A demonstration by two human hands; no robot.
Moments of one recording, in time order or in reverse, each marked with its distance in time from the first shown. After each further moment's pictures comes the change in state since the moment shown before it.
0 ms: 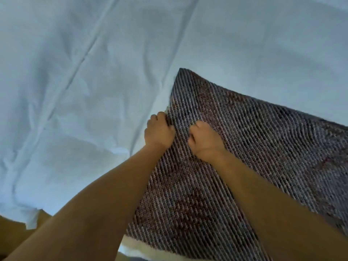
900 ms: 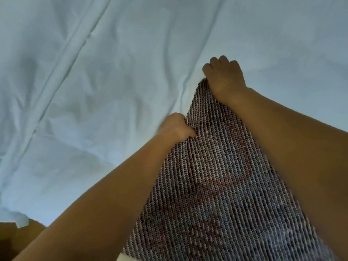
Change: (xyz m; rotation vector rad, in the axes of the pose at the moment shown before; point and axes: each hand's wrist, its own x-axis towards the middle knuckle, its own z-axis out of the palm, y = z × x) left_hand 0.091 -0.013 -0.008 -0.187 -0.534 -0.188; right_hand 0.194 0.001 -0.063 -0.487 0.054 -0.139
